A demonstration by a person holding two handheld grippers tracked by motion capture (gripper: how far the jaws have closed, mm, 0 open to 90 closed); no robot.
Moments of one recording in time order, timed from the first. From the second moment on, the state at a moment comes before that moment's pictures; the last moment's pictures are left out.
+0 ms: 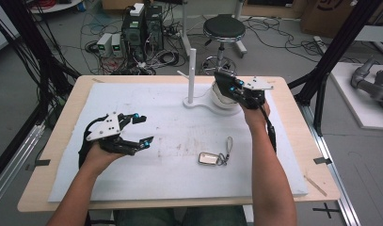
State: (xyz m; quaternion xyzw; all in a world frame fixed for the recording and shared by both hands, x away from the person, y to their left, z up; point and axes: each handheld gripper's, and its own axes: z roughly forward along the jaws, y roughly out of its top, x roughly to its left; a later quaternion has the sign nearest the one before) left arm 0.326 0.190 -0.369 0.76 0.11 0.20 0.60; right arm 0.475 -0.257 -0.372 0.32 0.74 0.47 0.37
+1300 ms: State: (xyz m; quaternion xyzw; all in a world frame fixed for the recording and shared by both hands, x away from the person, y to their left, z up) left arm 0.327 0.187 -0.374 0.77 0.11 0.19 0.60; right arm 0.475 -0.268 -0.390 0.27 0.71 0.53 0.38
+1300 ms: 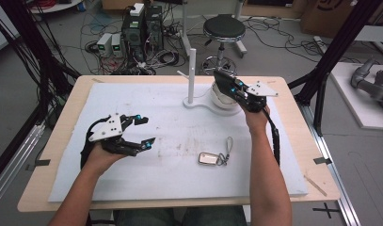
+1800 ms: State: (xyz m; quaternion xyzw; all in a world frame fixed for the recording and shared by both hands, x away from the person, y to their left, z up) left arm 0.328 0.186 -0.375 0.77 0.11 0.19 0.60; right arm 0.472 -0.265 -0.390 0.27 0.68 0.56 0.39
